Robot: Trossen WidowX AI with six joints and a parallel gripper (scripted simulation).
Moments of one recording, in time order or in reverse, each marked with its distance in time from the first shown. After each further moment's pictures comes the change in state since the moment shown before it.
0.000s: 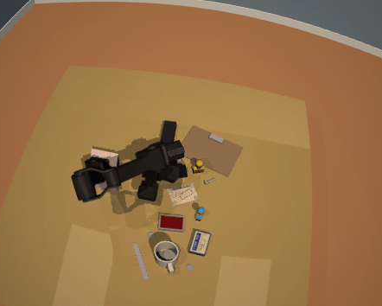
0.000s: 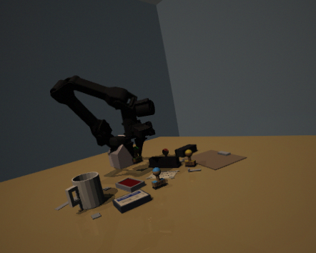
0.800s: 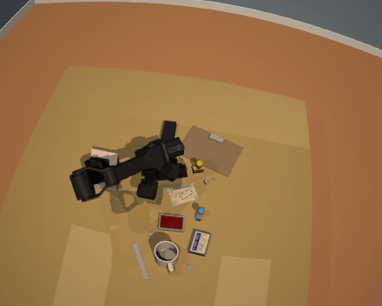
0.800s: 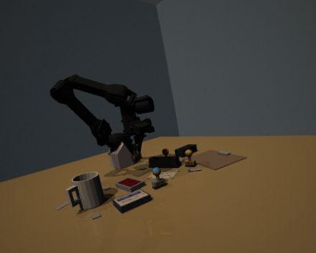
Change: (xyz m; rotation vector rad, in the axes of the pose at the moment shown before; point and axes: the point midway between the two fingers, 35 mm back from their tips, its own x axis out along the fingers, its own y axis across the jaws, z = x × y) arm -0.012 0.000 -0.001 0.000 0.000 0.000
